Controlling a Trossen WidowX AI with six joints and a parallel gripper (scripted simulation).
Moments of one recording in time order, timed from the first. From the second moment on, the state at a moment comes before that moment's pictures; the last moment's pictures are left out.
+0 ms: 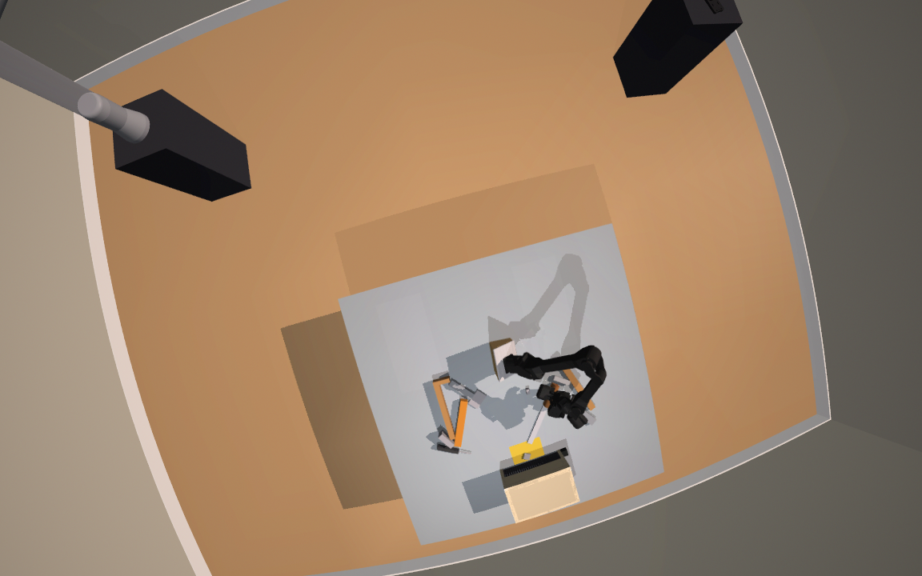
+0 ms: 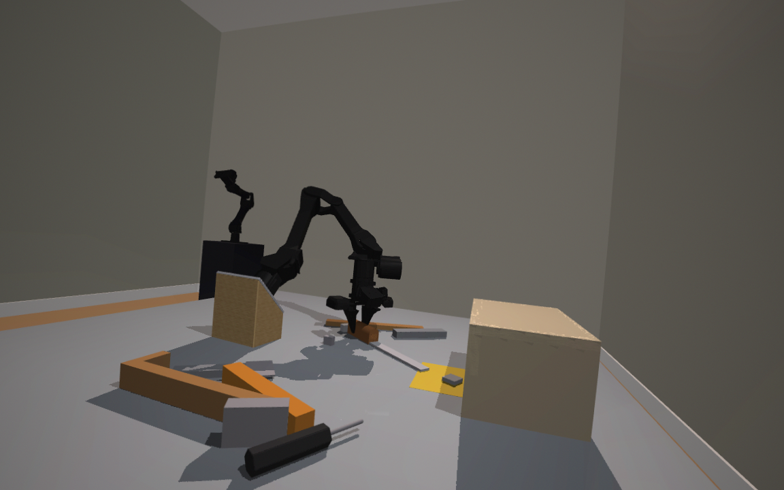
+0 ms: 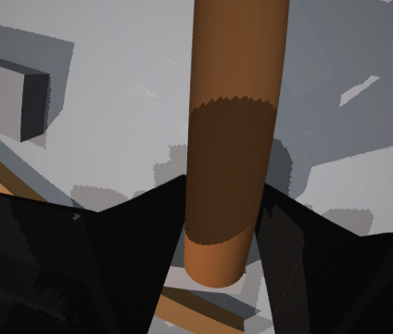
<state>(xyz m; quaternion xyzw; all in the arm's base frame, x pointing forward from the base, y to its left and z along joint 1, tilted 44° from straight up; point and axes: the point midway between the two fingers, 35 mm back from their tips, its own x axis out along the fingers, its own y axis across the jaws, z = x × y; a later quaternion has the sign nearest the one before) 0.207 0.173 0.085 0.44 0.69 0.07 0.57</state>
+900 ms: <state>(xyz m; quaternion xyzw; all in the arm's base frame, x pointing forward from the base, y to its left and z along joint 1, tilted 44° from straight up) 0.213 0.195 0.107 0.45 0.69 0.06 0.56</state>
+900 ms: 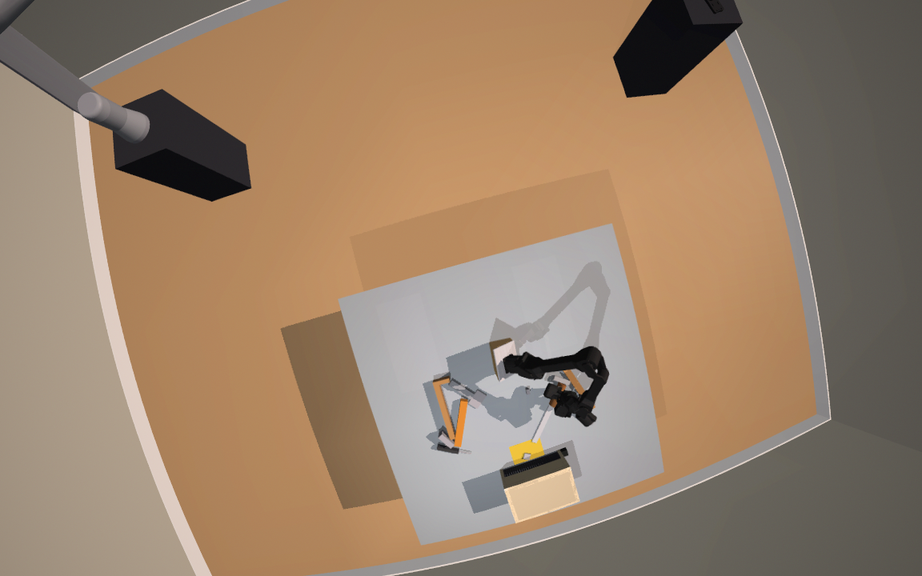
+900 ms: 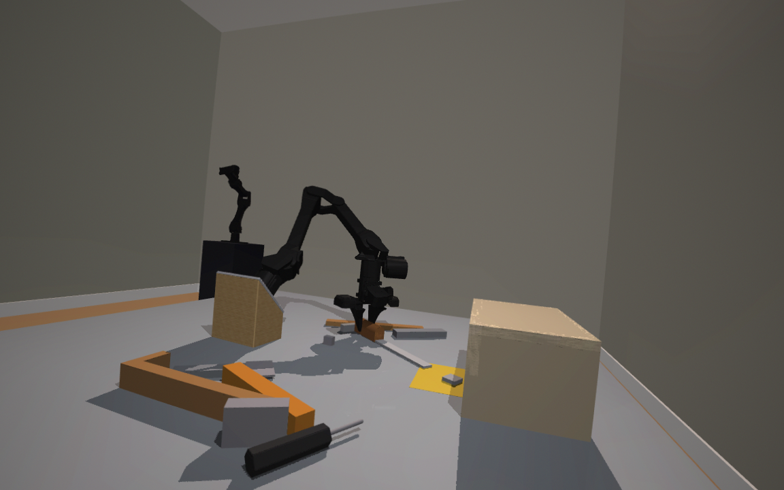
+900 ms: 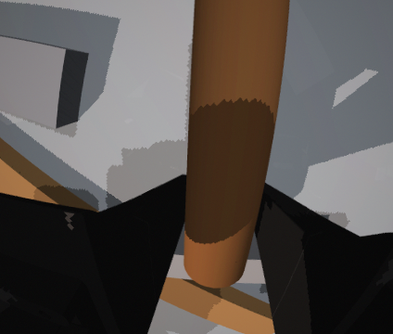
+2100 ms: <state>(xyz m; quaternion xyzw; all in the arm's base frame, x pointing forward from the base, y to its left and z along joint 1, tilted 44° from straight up) 0.223 0.220 0.132 0.45 0.69 0.06 0.56</state>
